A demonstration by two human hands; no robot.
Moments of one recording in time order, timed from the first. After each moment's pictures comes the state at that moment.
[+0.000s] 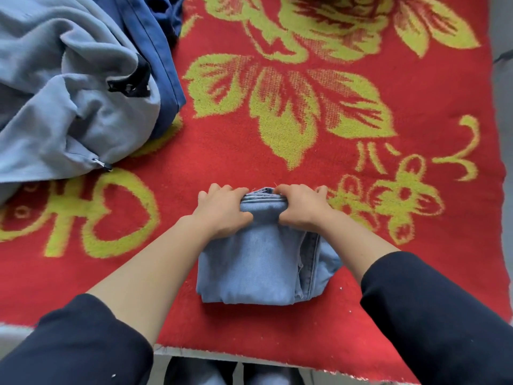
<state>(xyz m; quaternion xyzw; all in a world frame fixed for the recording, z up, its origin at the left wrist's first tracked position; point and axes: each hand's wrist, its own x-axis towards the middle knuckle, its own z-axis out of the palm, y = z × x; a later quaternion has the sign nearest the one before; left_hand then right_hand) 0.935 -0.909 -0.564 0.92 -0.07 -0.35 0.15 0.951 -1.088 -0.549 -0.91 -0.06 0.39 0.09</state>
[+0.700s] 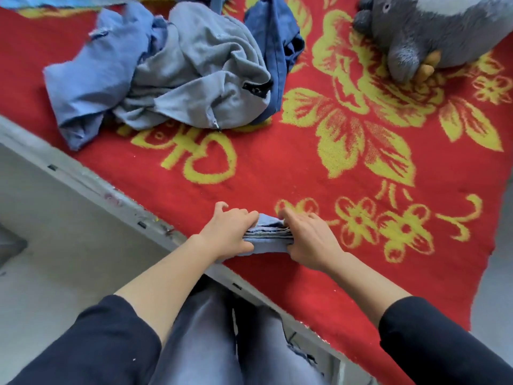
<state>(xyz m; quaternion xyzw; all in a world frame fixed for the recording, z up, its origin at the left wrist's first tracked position) 0.738 -0.864 -0.440 0.95 -0.03 -0.25 0.17 0.808 -1.059 -0.429 -0.89 -0.39 0.23 0.08</state>
